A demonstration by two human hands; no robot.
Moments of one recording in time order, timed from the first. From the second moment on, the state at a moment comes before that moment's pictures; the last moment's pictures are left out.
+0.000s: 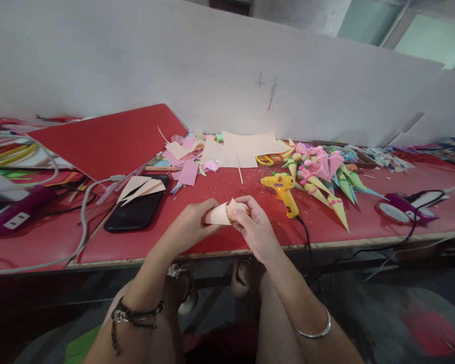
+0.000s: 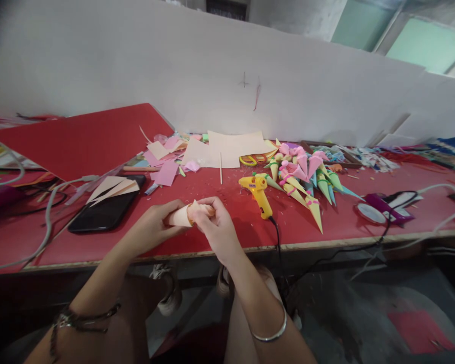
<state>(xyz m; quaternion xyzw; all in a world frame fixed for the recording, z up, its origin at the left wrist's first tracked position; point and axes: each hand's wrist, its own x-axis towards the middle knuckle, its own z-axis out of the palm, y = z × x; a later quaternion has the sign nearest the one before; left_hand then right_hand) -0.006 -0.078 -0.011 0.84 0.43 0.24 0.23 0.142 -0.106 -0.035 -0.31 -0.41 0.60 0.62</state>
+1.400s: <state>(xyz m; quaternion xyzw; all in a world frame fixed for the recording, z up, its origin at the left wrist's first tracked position) -0.006 -0.076 -0.016 0.84 0.48 0.21 0.10 0.141 -0.104 -0.032 -0.40 -0.49 0.46 0.62</state>
